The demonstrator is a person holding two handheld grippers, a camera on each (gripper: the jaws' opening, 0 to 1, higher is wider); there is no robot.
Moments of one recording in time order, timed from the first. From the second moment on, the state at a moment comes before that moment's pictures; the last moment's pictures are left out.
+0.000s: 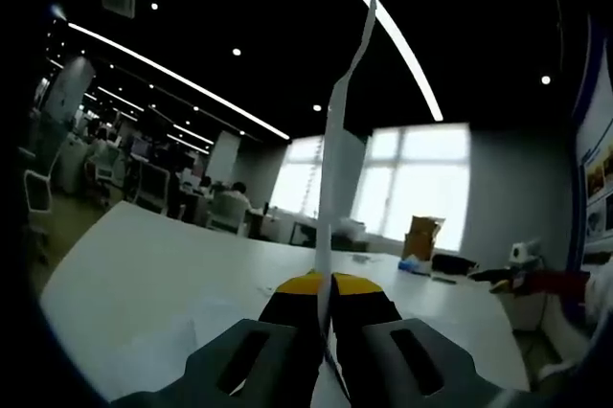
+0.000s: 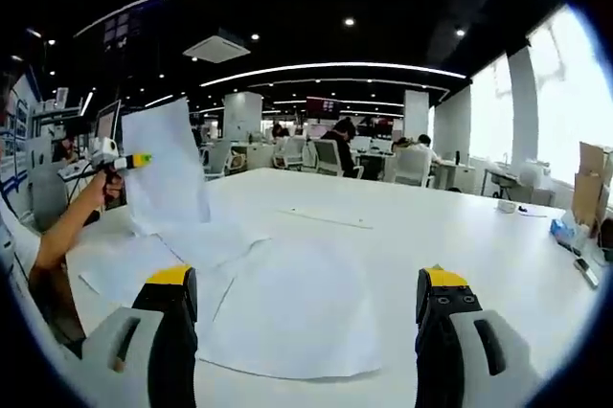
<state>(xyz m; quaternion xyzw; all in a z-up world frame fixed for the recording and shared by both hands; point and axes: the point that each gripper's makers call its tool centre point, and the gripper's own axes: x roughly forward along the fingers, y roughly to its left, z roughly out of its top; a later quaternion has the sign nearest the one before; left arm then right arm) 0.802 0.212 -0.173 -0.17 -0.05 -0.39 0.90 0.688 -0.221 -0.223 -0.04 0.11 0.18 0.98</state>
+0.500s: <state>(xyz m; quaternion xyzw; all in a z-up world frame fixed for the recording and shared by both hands) 0.802 0.211 -0.174 -0.17 -0.05 -0.39 0.90 0.713 -0.237 -0.245 -0.03 0.14 0.16 0.98</state>
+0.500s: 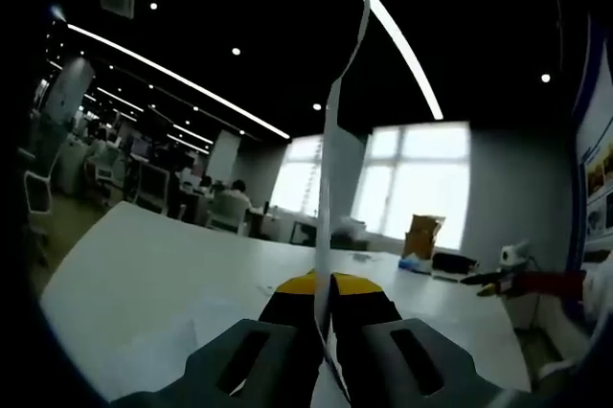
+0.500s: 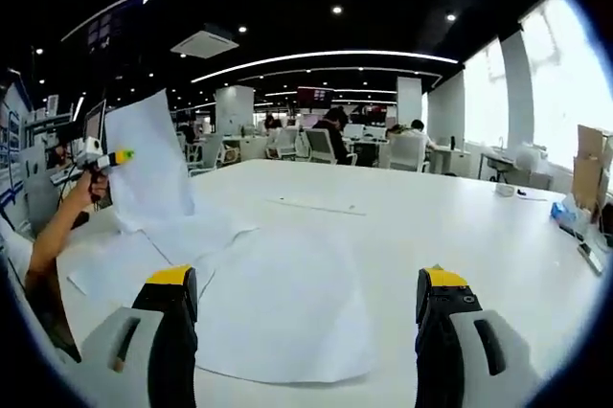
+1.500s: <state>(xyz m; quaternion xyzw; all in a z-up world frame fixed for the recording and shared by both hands) 0.806 0.214 -0.176 -0.17 -0.04 -0.39 0.91 0.736 -0.241 -0.254 -0.02 0.15 0.15 0.98</state>
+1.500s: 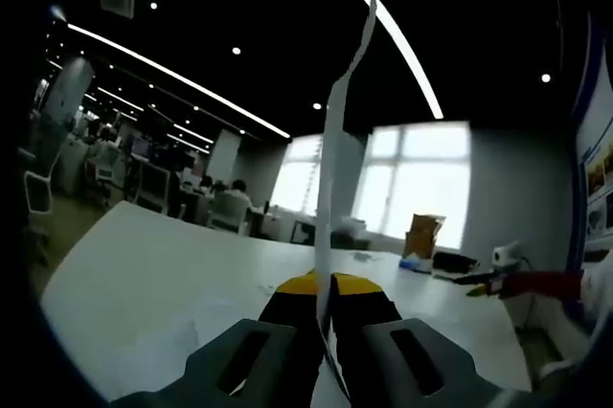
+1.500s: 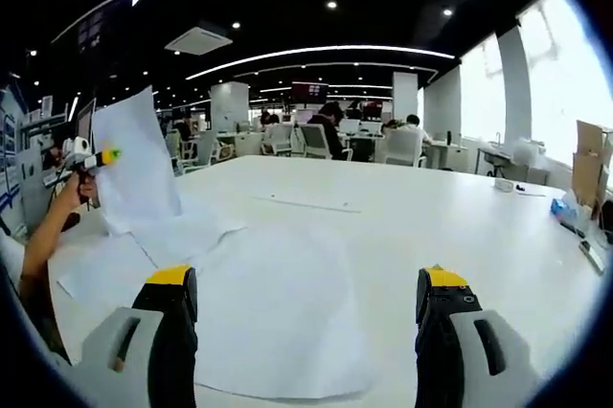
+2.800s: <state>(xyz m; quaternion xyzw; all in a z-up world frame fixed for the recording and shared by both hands) 0.806 0.217 -0.175 -0.17 -0.05 -0.38 0.91 0.764 -0.244 -0.267 -0.02 0.17 0.15 0.97</state>
